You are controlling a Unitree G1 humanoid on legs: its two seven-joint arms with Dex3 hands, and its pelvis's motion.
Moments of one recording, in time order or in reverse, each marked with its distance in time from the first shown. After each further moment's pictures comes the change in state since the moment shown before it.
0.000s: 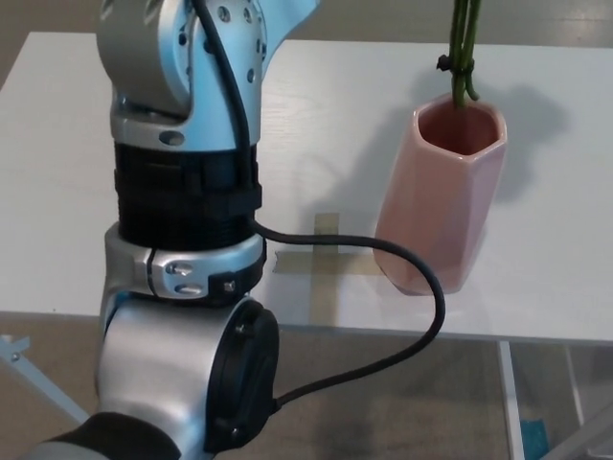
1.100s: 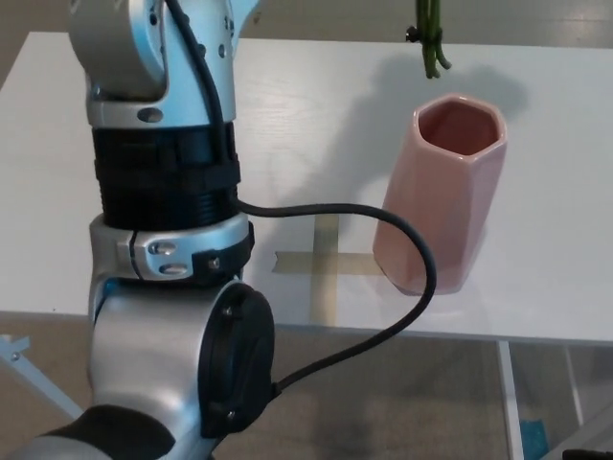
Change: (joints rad) left_arm -0.033 0.013 0.095 0.065 0.074 -0.047 -0.054; right_arm -0.022 0.000 -0.002 0.002 -0.001 0.005 -0.005
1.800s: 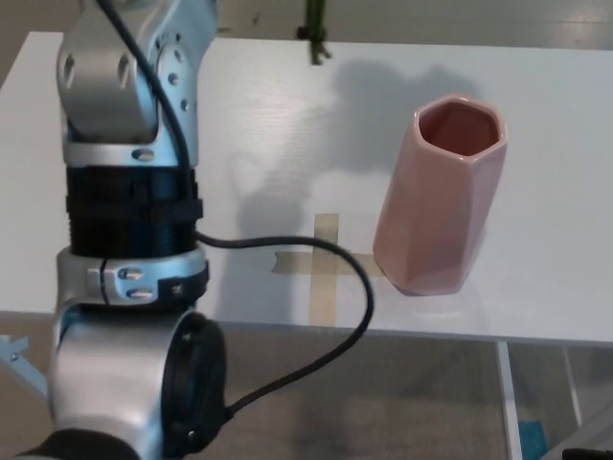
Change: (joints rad) left_arm 0.113 0.078 -0.036 0.056 0.196 -0.276 -0.095; right_arm -0.003 0.000 0.007 0.000 -0.003 0.000 -0.005
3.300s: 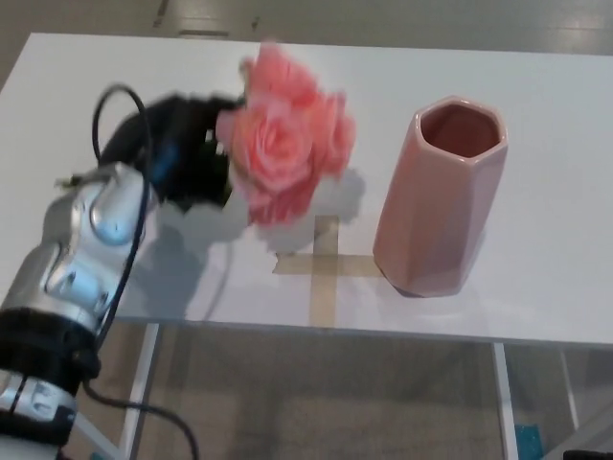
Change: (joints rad) left_arm 0.426 0.378 -0.433 0.370 0.570 -0.651 0.147; right_arm 0.003 0.000 -0.003 0.000 0.004 0.000 0.000
